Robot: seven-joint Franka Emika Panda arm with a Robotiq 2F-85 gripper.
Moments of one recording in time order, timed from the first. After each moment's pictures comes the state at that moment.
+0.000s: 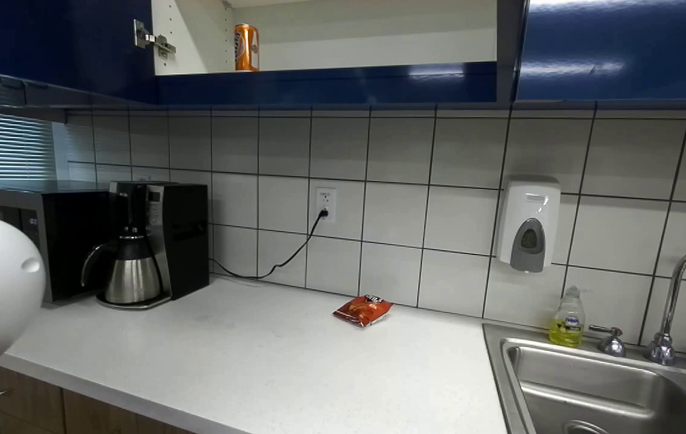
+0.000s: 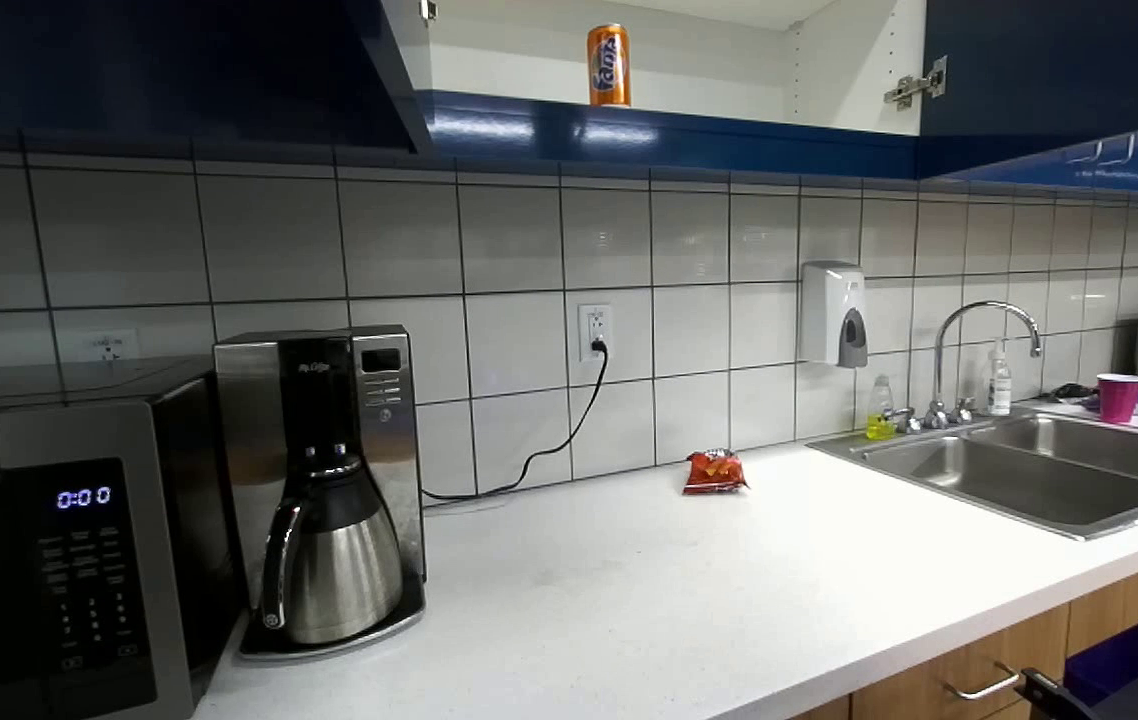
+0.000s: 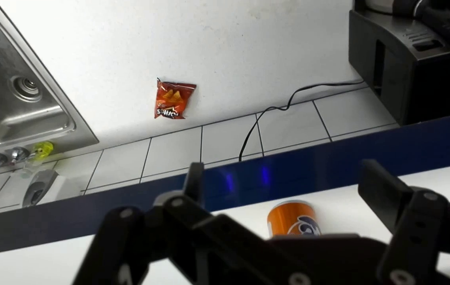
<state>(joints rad) 0.17 -0.08 0.18 -0.99 -0.20 1.23 0.49</state>
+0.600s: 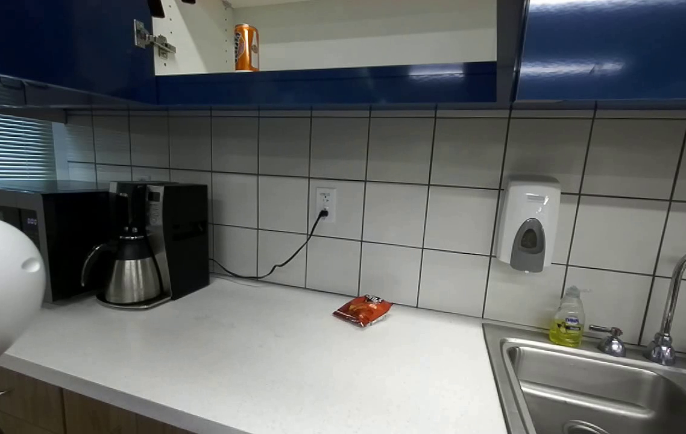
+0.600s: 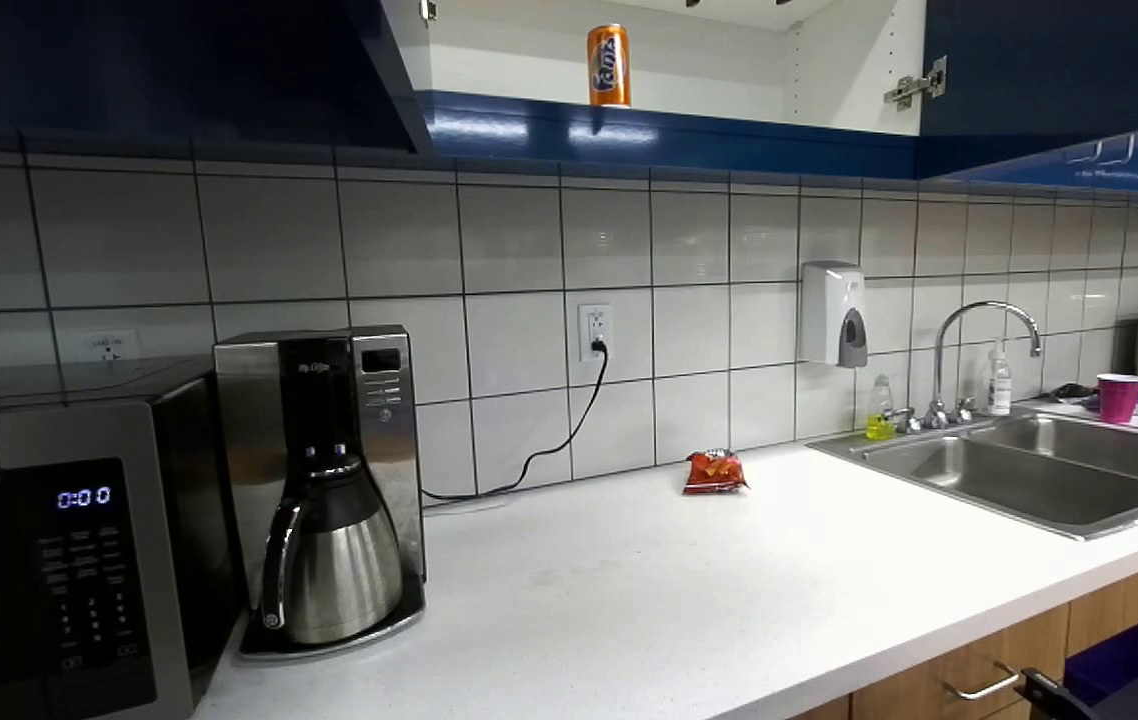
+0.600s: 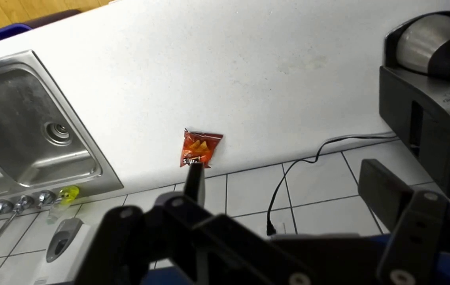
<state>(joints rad) 0.17 -0.37 0.13 -1.47 -0.14 1.30 0.49</state>
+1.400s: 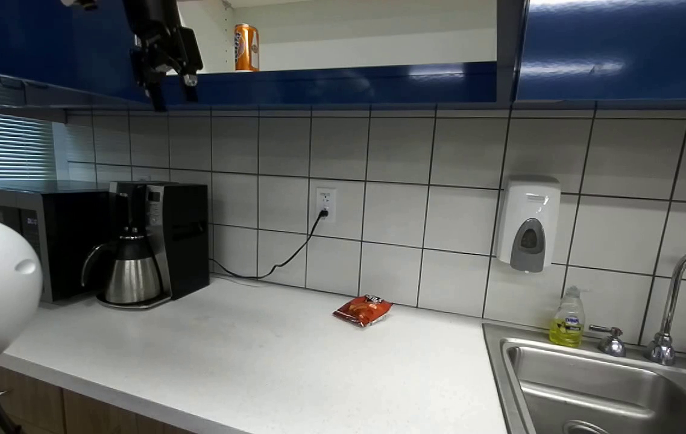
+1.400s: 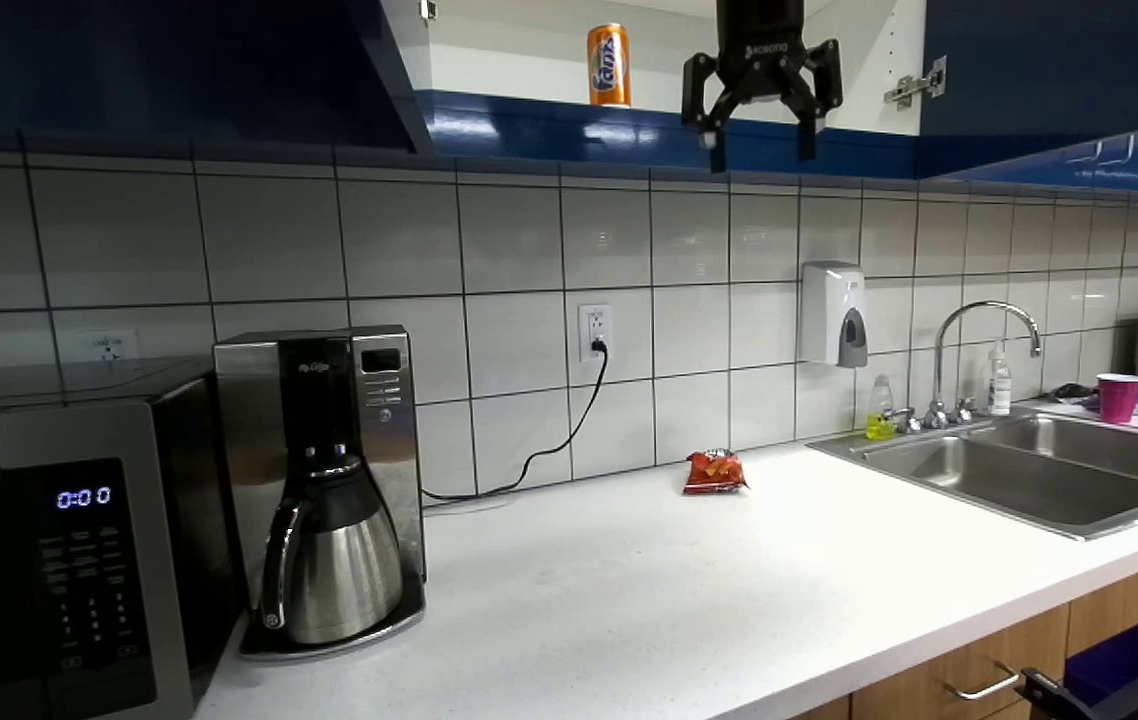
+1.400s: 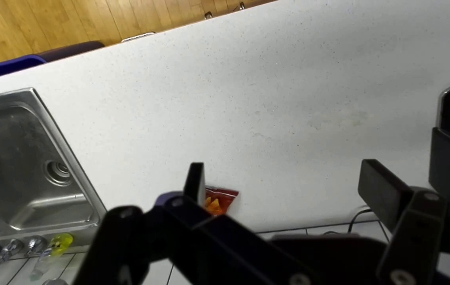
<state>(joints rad) 0.14 -0.57 0.13 -2.04 -0.12 1.57 0.46</state>
